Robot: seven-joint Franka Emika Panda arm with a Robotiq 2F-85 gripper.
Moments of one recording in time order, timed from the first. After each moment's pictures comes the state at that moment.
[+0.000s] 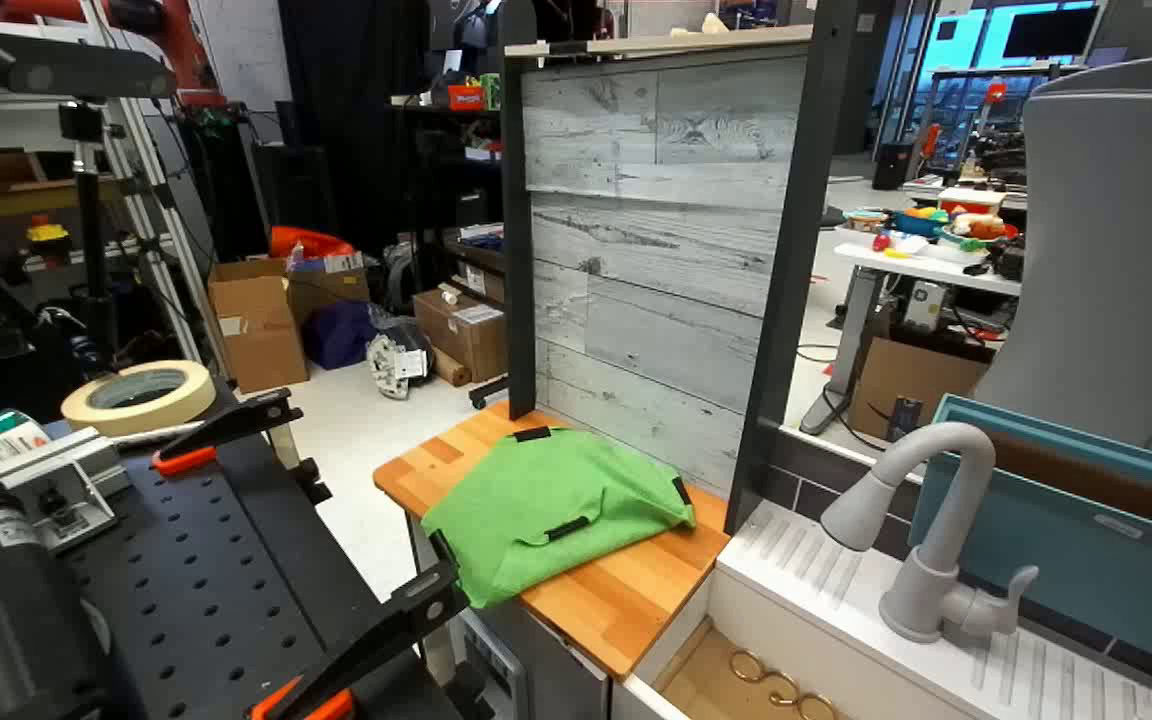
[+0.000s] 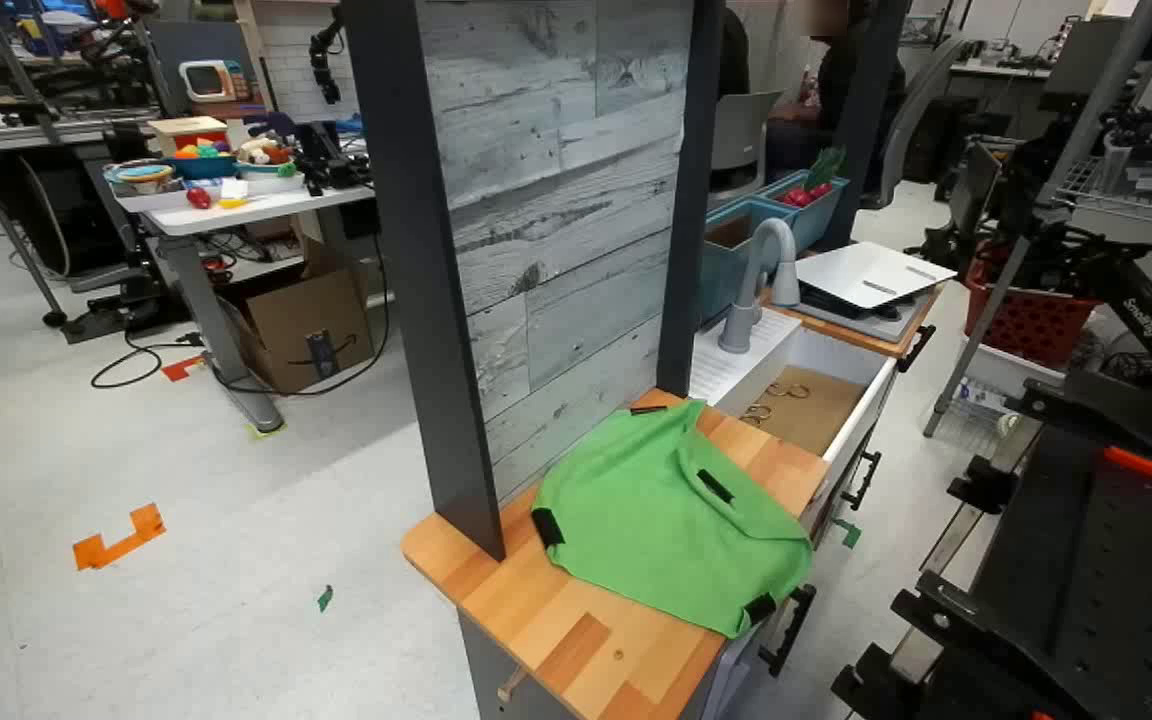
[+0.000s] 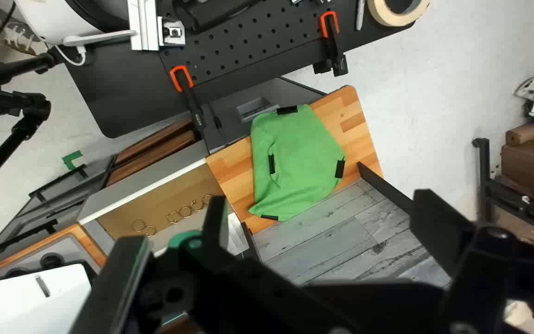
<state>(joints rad) -0.11 -0.80 -0.19 -2.40 0.05 1.65 0.01</state>
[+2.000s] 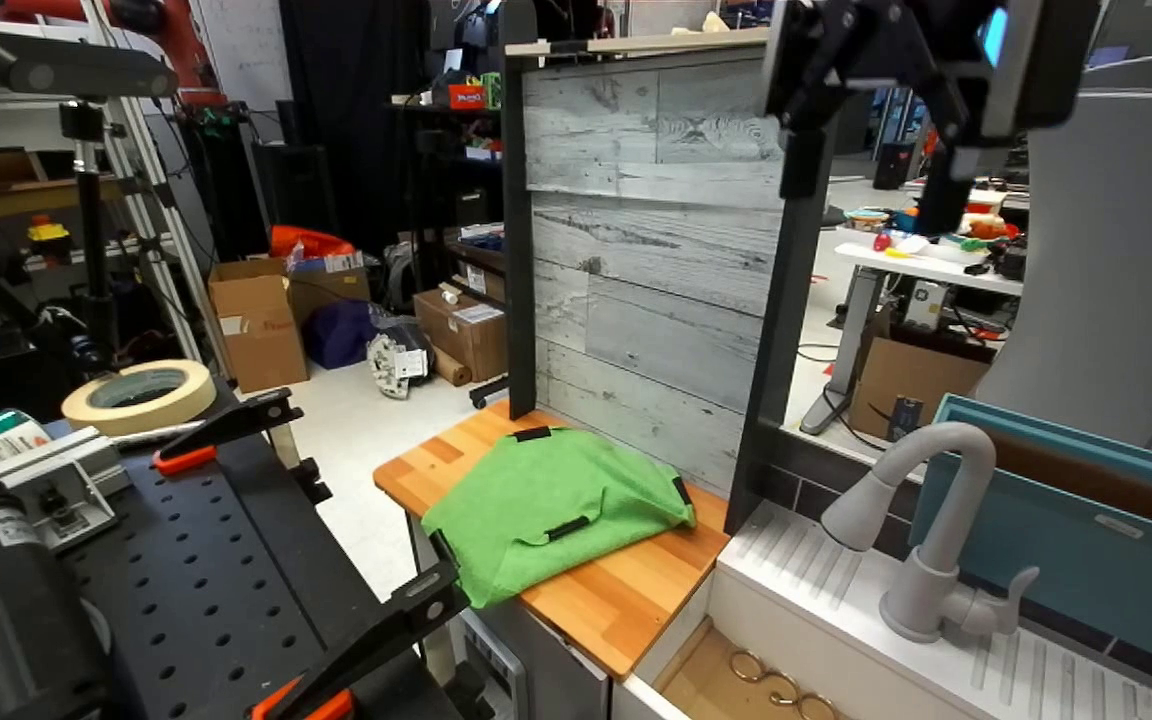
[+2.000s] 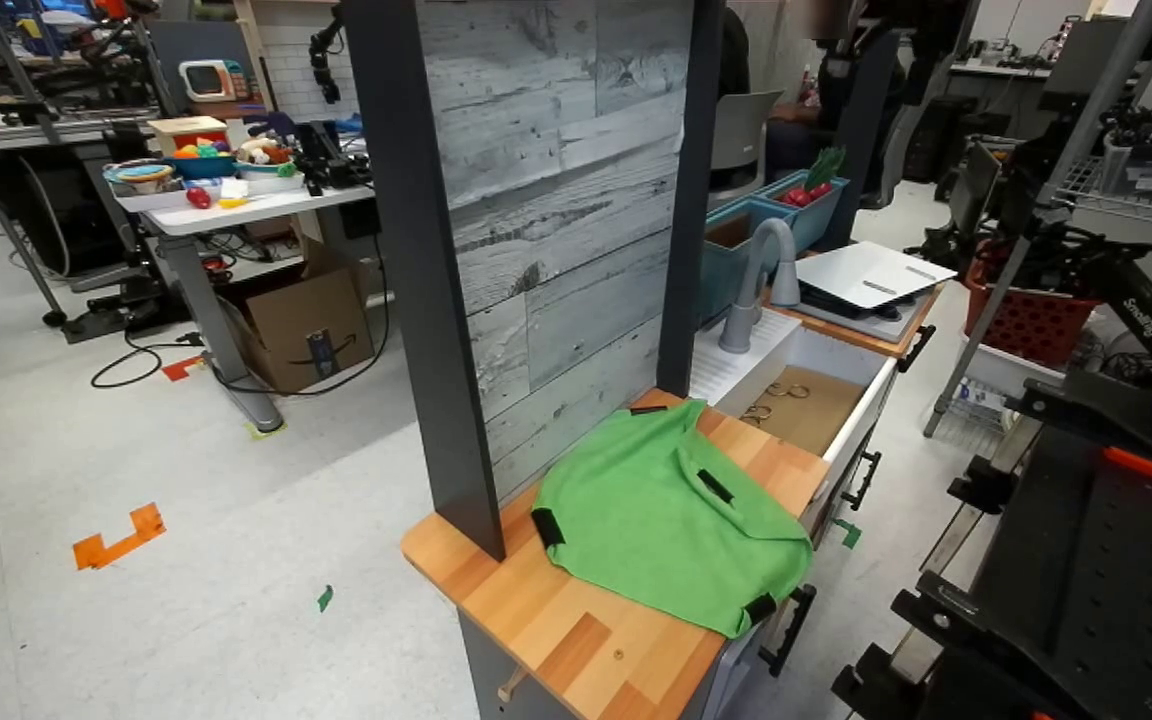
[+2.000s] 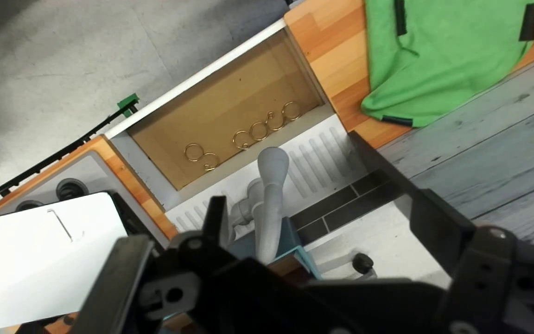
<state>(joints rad) -0.16 0.33 -0.18 -1.92 0.05 2.26 0.02</state>
